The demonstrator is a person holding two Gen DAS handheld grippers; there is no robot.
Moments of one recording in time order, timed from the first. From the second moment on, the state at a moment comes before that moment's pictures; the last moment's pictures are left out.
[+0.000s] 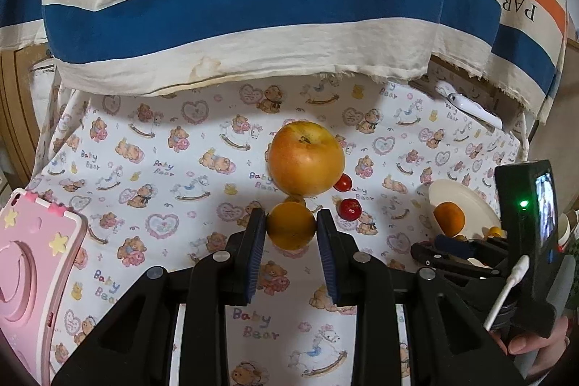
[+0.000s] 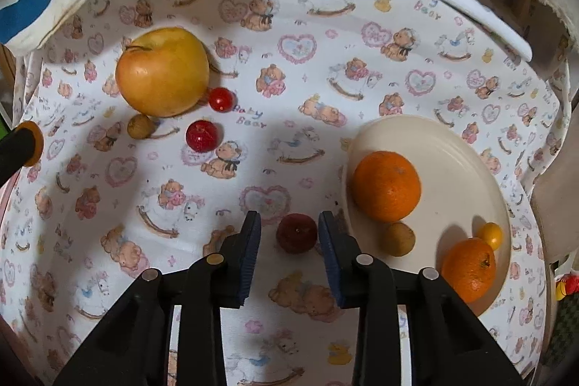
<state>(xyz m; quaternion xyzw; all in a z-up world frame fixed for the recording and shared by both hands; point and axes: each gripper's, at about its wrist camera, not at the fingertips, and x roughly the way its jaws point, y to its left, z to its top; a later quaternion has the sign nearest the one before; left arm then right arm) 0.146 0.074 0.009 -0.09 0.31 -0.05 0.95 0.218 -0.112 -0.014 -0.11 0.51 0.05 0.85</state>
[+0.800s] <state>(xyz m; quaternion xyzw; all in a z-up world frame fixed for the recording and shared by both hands) 0.144 0.070 0.012 -0.09 0.31 -0.05 0.95 0.194 -0.098 -0.010 -0.07 0.50 0.09 0.86</state>
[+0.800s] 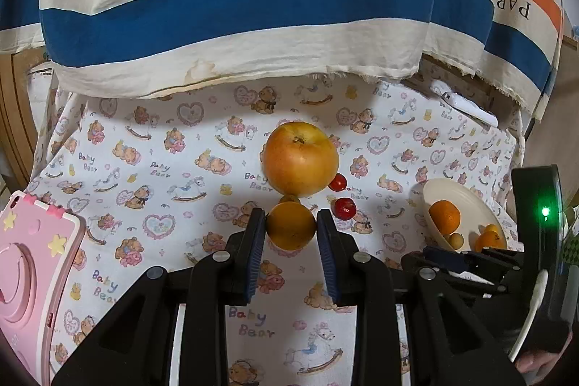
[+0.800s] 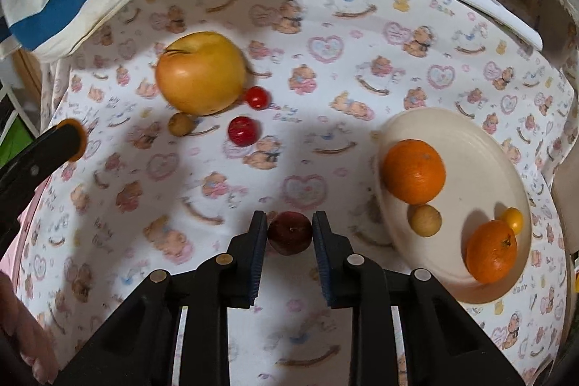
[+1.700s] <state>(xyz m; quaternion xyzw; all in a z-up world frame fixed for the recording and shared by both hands) 0.143 0.065 0.011 -0.07 0.31 -0.06 0.95 0.183 -0.112 -0.014 -0.05 0.50 0.11 0.86</state>
